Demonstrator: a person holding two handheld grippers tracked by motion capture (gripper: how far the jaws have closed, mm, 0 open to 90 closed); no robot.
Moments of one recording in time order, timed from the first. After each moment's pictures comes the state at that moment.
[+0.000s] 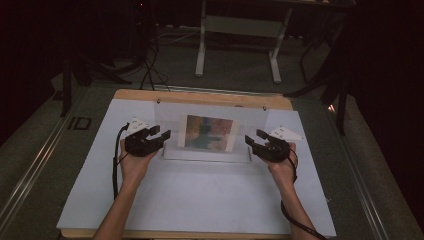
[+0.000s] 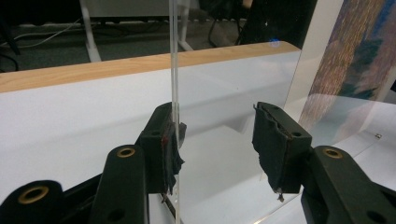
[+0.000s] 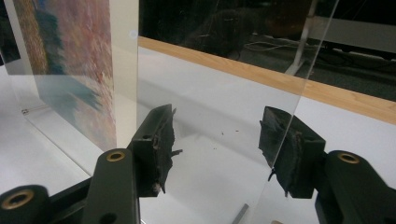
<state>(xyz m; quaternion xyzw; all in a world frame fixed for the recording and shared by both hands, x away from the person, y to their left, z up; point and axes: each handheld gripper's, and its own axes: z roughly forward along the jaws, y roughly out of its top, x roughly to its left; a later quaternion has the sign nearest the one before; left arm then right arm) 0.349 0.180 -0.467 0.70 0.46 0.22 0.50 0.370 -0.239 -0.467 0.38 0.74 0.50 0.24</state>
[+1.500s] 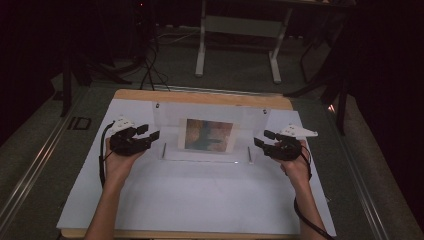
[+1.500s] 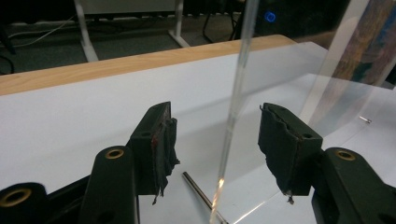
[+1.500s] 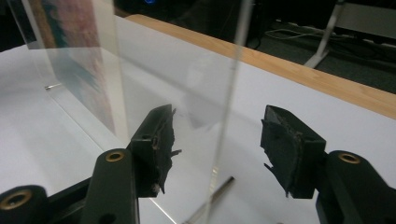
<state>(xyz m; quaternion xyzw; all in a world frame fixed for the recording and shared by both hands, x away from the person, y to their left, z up) 0.343 0.219 -0.456 0.71 0.45 0.21 0.50 0.377 -0.276 -0.456 0.35 0.77 0.49 0.20</state>
